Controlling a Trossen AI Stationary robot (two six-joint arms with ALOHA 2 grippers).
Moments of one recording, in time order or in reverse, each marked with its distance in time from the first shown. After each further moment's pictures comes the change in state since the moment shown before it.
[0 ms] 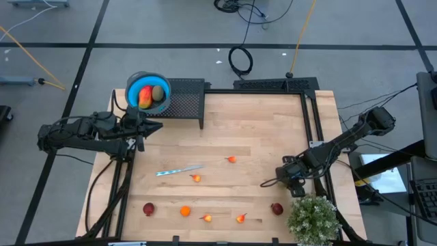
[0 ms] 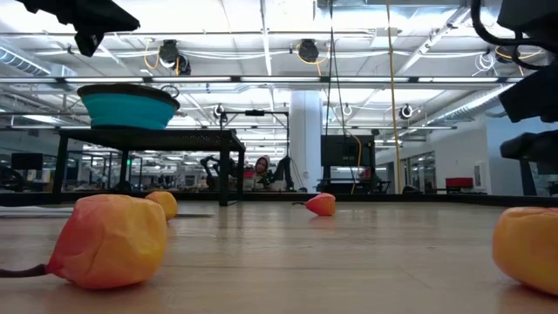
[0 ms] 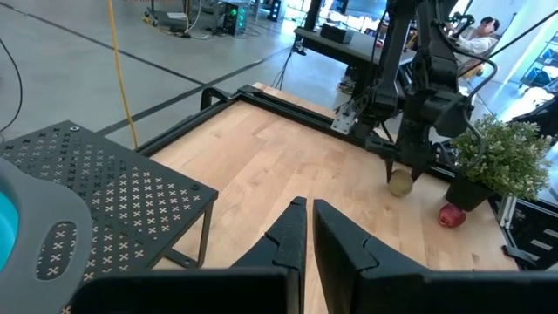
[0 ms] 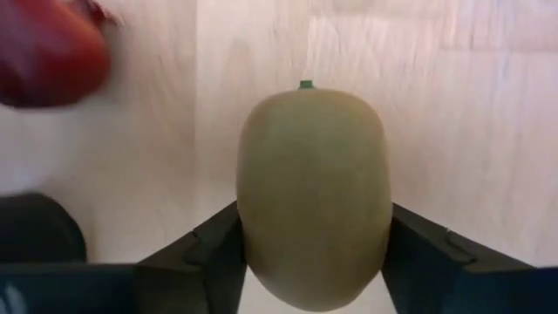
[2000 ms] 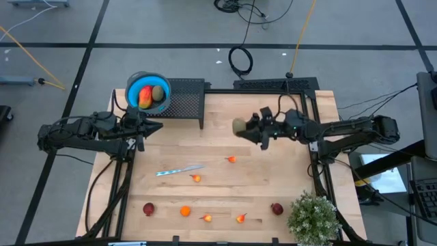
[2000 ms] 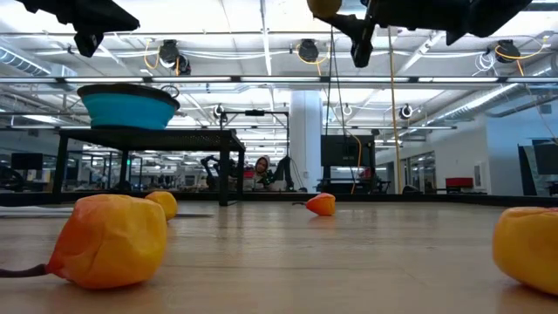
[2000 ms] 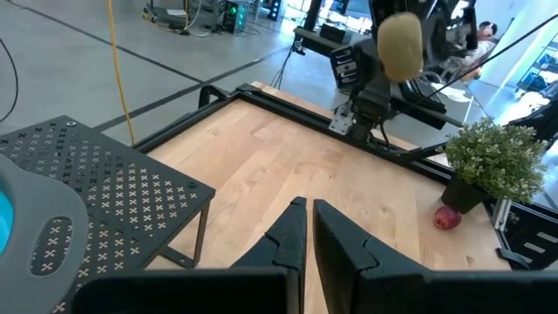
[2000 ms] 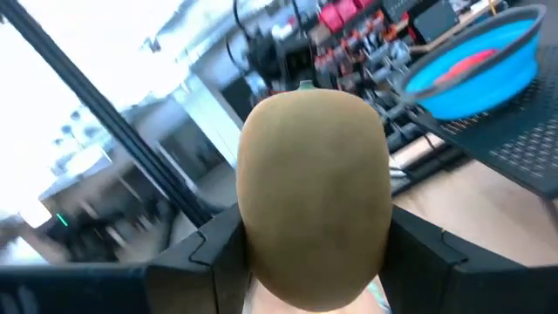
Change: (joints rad) left arm 0.000 0.000 0.000 -0.001 0.004 -0.021; right arm -0.594 -0.002 0.135 1.295 -0.001 0.235
